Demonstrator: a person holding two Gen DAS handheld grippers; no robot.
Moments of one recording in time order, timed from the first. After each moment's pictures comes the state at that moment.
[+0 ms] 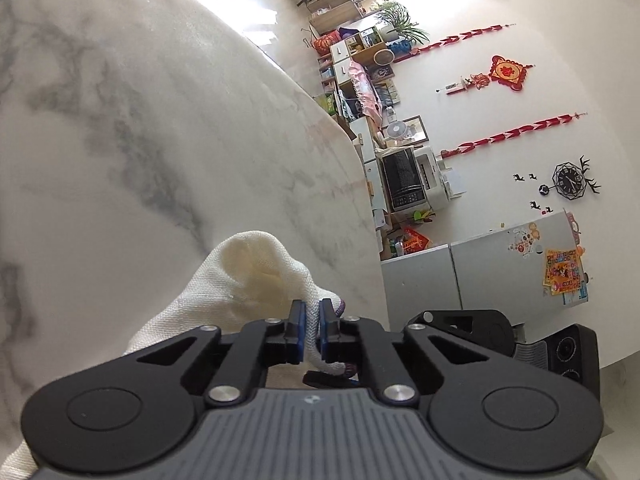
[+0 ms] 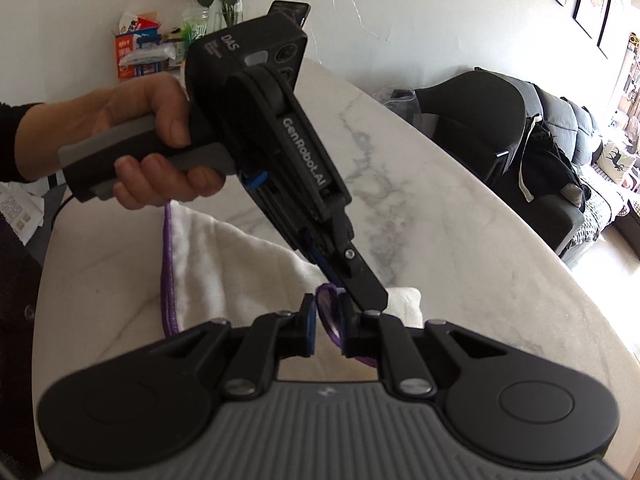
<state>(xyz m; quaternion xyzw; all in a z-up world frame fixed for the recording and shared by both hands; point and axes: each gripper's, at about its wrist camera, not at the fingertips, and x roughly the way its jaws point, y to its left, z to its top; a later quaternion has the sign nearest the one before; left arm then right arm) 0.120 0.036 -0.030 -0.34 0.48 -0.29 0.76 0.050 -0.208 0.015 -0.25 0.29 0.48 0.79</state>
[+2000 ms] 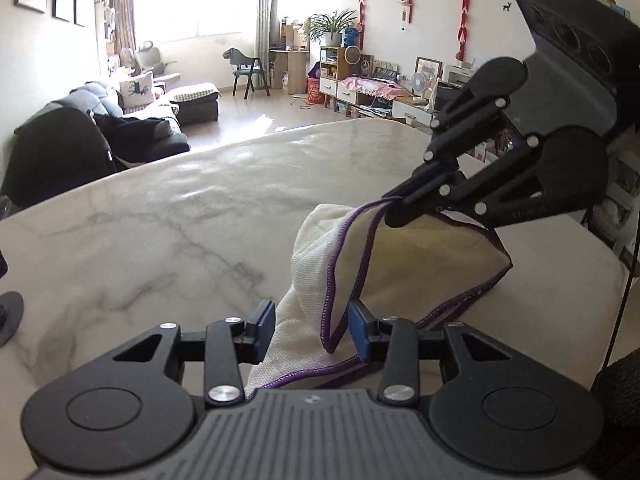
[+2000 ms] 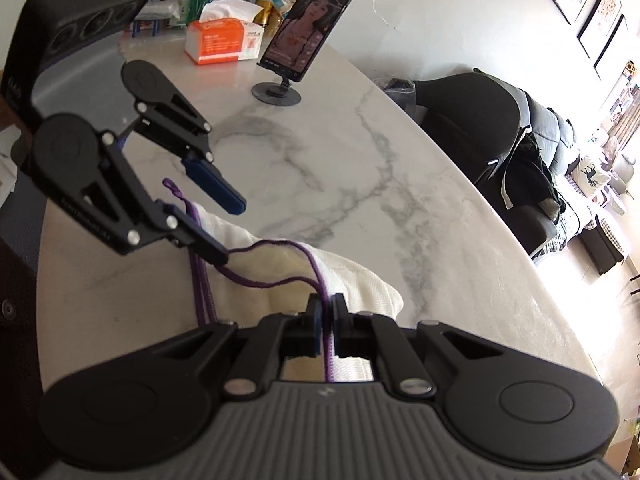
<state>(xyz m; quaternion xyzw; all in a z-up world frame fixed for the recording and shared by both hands) -0.074 0.057 0.003 0.13 0.30 -0.23 0.92 -0.002 -0.129 0.023 -0.33 0.28 0.42 0.79</state>
